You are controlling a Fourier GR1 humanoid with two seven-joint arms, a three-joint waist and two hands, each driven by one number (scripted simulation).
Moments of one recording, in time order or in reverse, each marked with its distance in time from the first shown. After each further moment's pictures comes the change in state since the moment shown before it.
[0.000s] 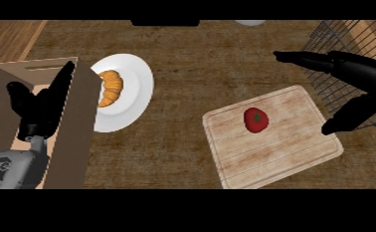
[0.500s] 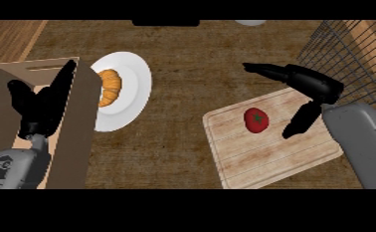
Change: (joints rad) left arm -0.008 -0.025 0.026 -0.005 -0.029 -0.026 0.014; right arm -0.010 0.196 0.067 0.209 0.127 -0.147 -0.134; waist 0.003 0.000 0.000
